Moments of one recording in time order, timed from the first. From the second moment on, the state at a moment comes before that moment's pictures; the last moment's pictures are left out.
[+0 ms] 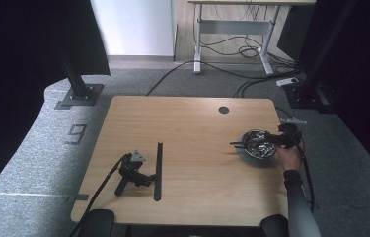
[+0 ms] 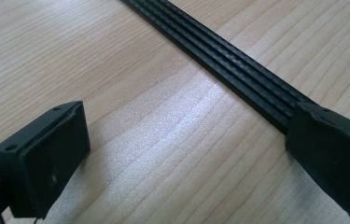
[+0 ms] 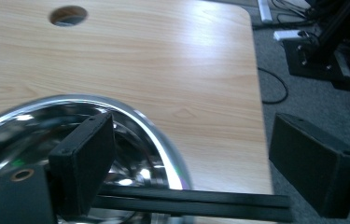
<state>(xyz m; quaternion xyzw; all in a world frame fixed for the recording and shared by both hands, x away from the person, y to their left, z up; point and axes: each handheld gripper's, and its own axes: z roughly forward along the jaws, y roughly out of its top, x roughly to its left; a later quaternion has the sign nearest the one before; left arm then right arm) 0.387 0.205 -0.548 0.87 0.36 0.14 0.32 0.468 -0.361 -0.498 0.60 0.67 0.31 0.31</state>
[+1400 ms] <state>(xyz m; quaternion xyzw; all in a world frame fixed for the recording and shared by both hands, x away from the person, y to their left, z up) 0.387 0.205 -0.548 0.86 0.36 0.14 0.32 0.447 -0.386 -0.504 0.60 0.67 0.30 0.31</state>
